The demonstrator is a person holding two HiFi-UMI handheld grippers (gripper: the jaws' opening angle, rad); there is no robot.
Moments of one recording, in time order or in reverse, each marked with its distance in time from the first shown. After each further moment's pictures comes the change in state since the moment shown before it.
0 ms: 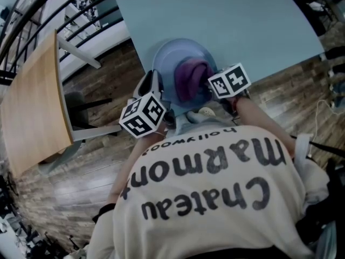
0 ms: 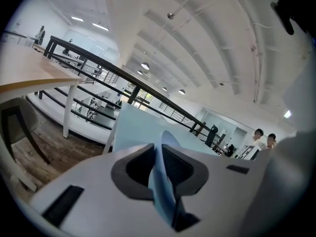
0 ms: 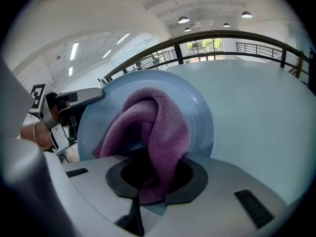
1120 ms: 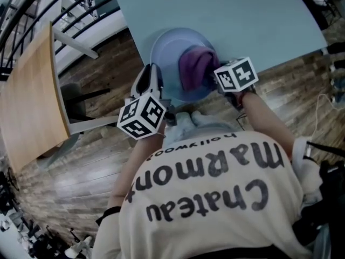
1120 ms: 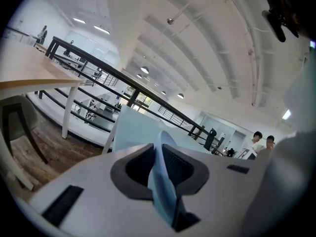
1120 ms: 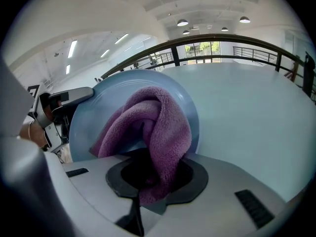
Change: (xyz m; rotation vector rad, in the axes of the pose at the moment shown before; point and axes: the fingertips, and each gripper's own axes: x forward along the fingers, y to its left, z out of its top) left arm -0.014 -0.012 0.002 -0.009 -0.049 -0.018; right arm -0.012 -0.018 -0.006 -0.005 -0.014 -0.050
